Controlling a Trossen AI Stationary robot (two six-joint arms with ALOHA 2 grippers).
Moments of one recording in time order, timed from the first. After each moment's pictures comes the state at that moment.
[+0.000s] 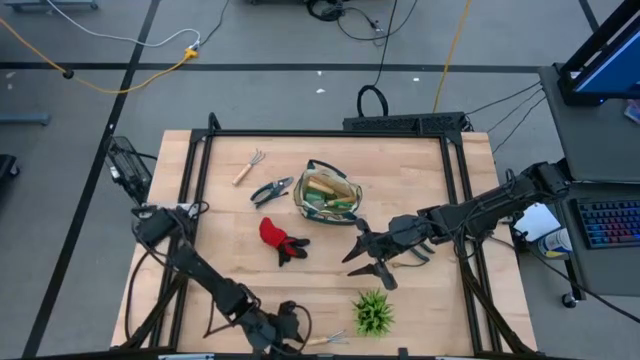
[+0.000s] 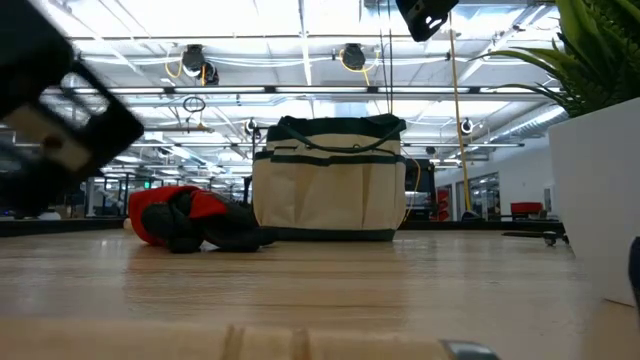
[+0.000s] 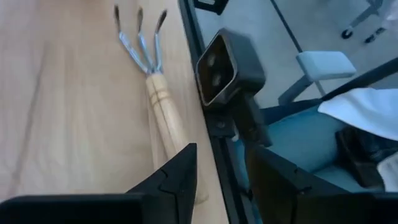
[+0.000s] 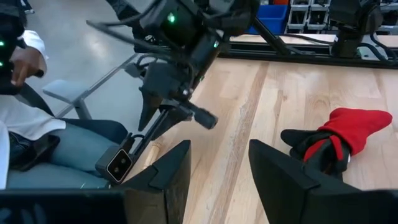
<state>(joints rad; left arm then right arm) -0.77 2.03 1.06 0.39 -0.18 -0.64 0.32 1.34 0.85 0.16 -0.13 0.13</state>
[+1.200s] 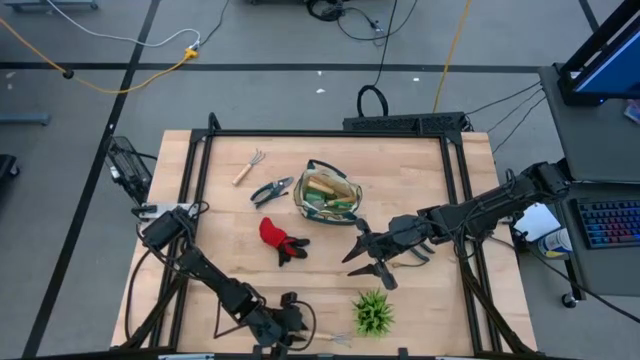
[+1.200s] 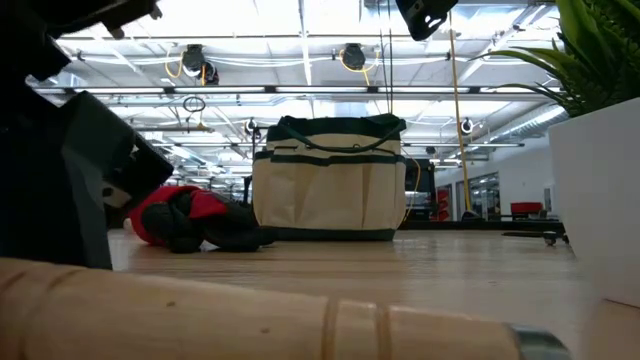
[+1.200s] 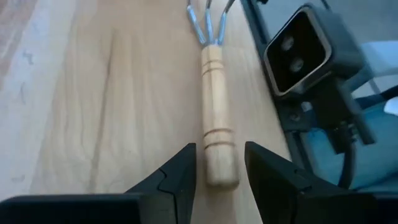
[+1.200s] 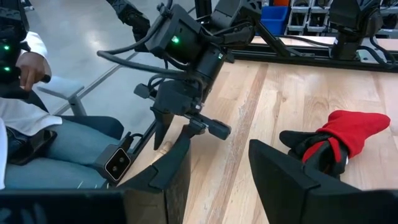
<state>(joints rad) -0.74 2.06 1.06 0.33 -0.27 -0.60 0.32 1.34 0.85 0.16 -0.13 0.11</state>
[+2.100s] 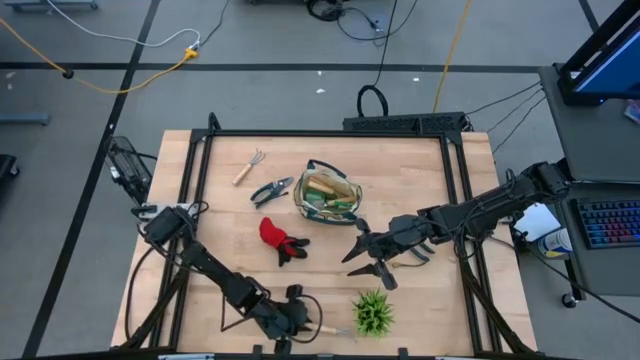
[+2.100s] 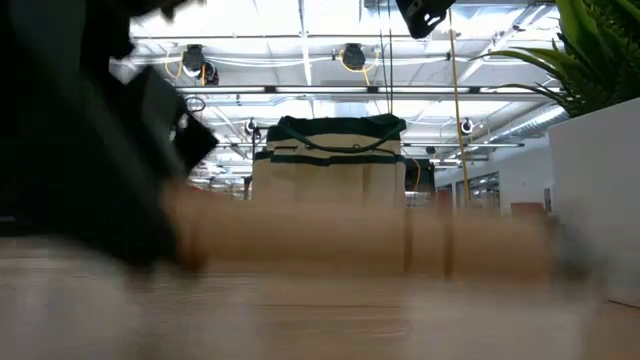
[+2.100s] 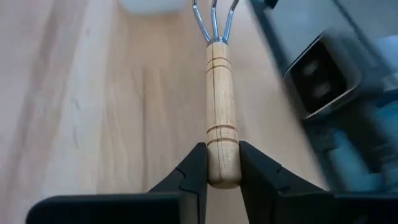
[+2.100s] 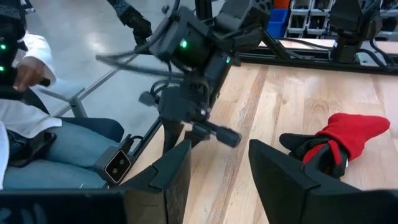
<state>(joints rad) -0.69 2.02 1.06 0.31 -0.25 -0.47 0.32 1.34 0.85 0.17 -0.13 0.10</state>
